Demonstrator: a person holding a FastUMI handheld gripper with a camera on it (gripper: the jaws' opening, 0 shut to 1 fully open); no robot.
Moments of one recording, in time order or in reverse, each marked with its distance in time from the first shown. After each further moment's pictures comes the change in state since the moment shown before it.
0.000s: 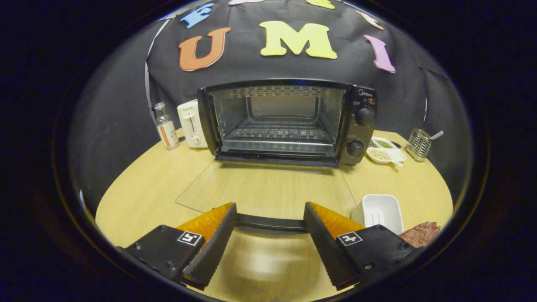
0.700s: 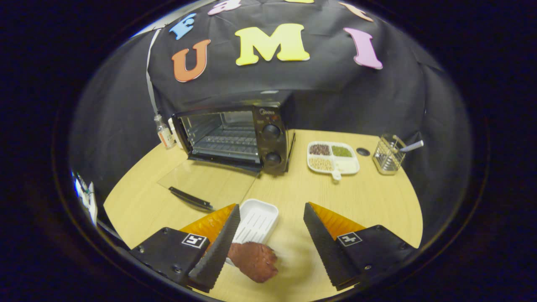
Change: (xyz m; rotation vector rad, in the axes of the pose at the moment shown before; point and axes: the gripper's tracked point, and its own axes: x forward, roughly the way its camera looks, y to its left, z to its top) arm -0.086 -0.197 0.006 0.046 0.141 0.134
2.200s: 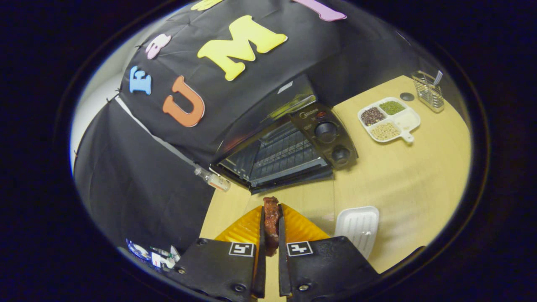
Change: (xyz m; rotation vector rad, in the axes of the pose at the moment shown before) arm 0.059 0.141 0.091 0.495 -0.055 0.302
